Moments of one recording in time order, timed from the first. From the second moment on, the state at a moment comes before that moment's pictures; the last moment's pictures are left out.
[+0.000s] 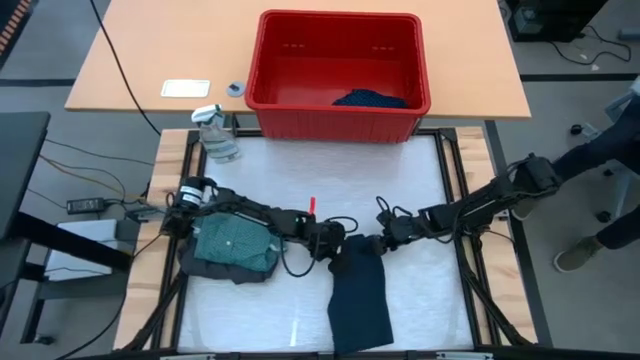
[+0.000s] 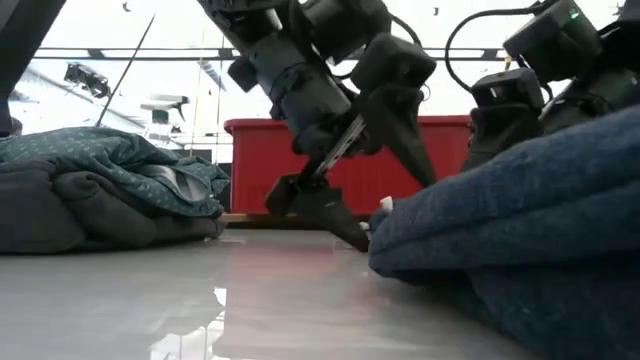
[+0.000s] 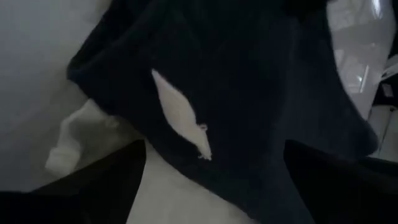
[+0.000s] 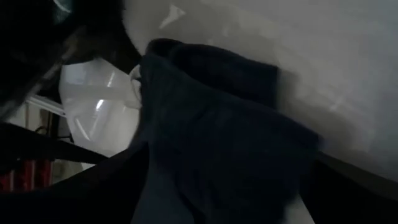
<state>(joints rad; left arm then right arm) -0.14 2.05 1.35 -0.18 0.19 -0.96 0.22 1.42 0.35 0.37 0.01 1.32</state>
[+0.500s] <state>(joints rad) -0.07 2.07 1.35 -0.10 0.24 -0.80 0.24 1.51 0.35 0.45 -0.07 1.34</state>
